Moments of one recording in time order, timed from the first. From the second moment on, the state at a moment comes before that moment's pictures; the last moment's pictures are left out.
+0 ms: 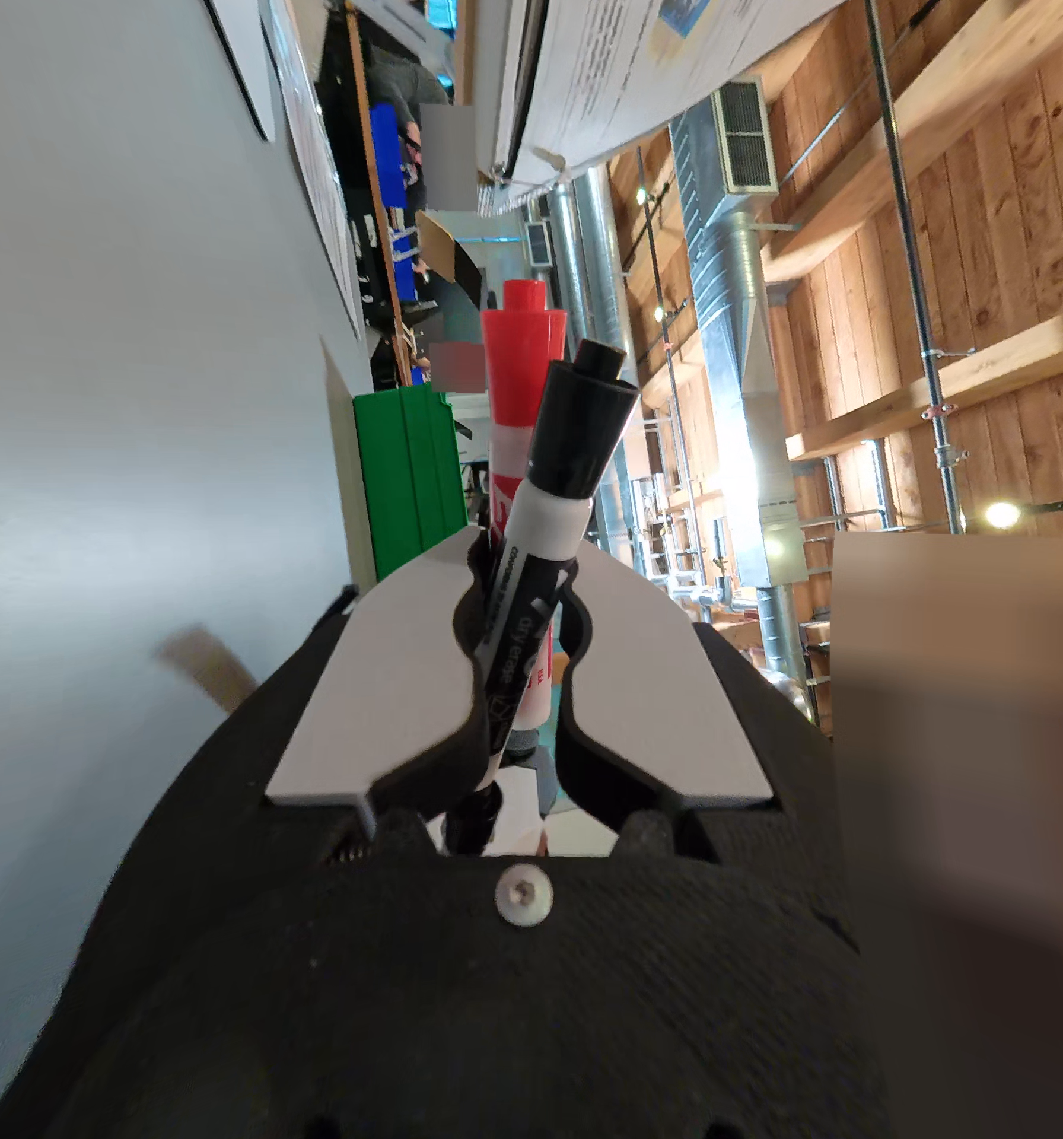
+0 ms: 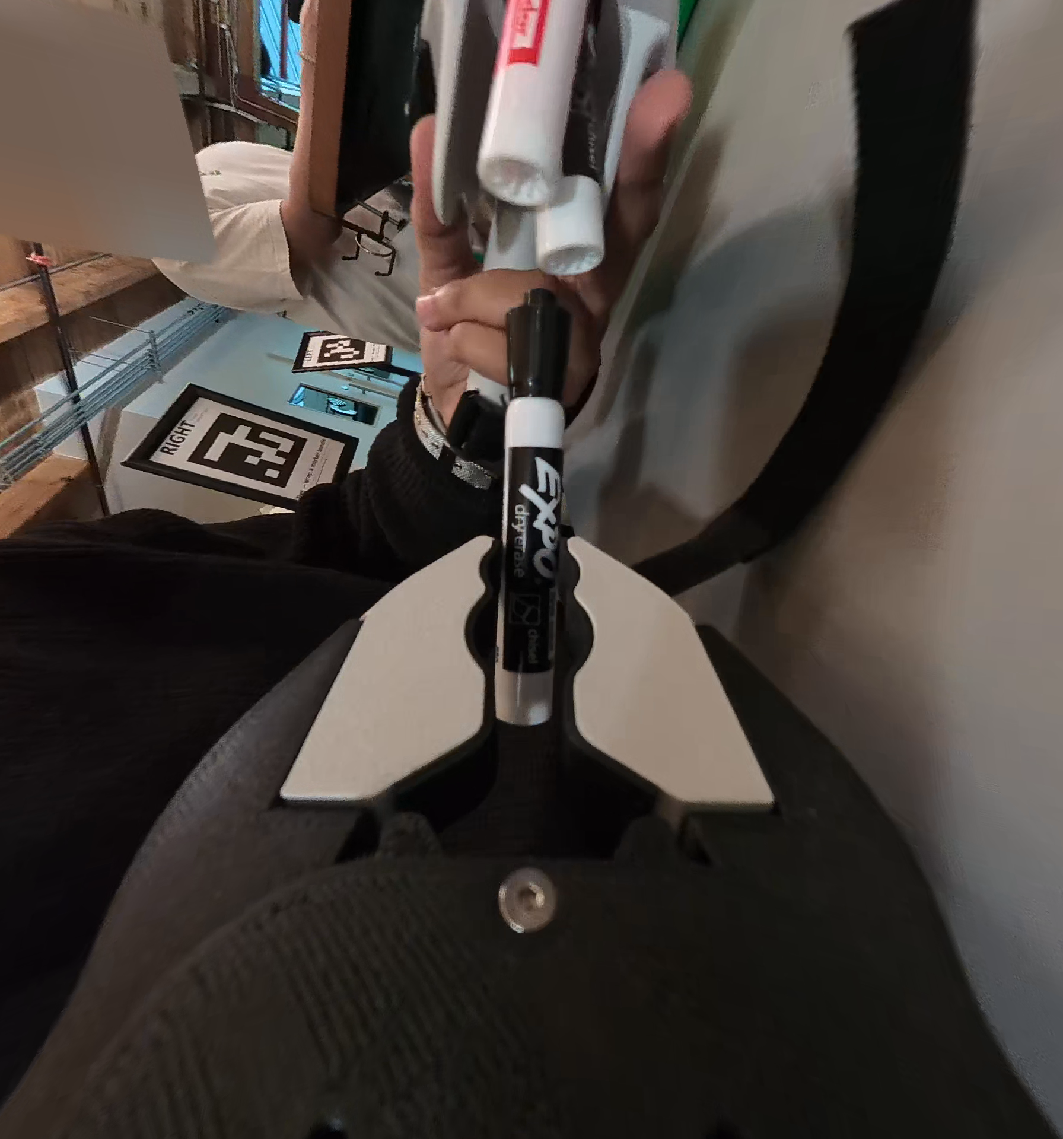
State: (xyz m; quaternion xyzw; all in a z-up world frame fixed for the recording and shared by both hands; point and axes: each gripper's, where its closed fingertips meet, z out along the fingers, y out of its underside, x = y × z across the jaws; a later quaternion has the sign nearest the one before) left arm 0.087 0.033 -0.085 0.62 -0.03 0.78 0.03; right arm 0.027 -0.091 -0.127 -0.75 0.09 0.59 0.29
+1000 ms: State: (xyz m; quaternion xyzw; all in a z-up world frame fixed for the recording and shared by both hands) left arm 0.090 0.027 -0.089 0.64 -0.05 0.77 0.02; right arm 0.032 -0.088 -0.124 -0.74 0.10 0.59 0.30
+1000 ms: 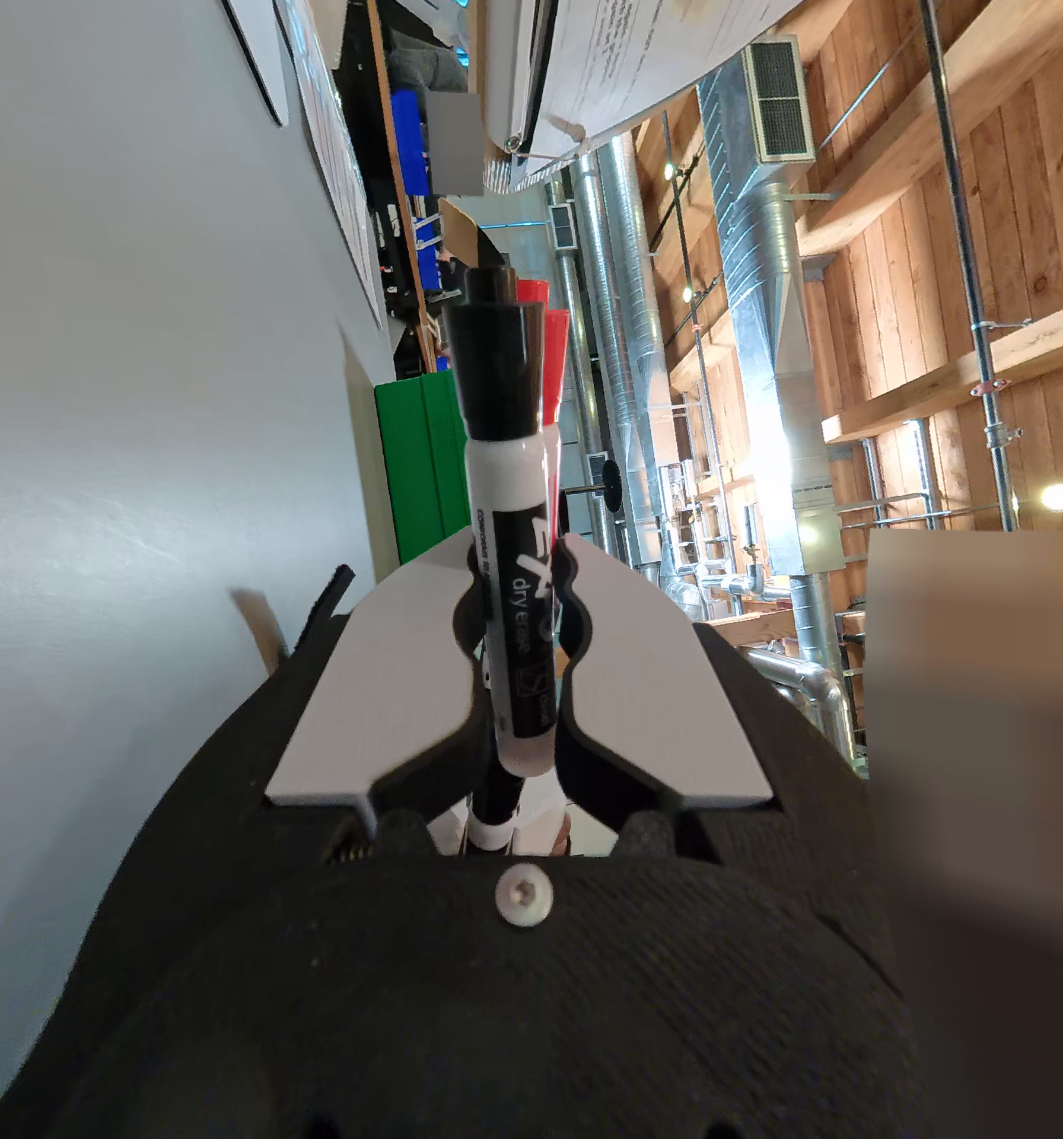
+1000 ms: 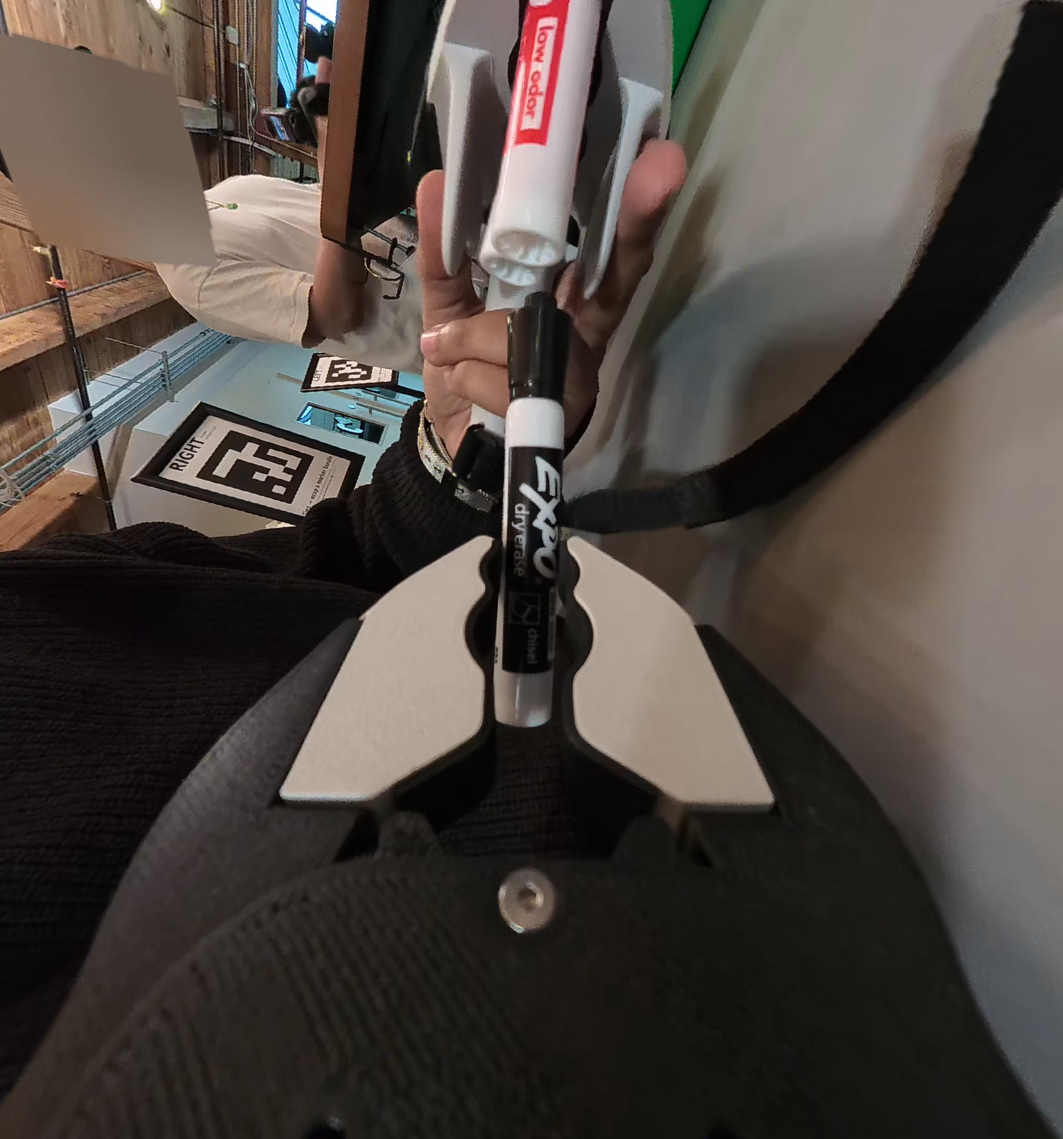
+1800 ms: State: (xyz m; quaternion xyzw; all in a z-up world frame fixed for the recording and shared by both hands) left arm 0.093 0.020 -0.104 0.67 -0.10 0.73 0.01; right arm 0.068 -0.081 -0.104 -0.69 0.14 0.61 0.36
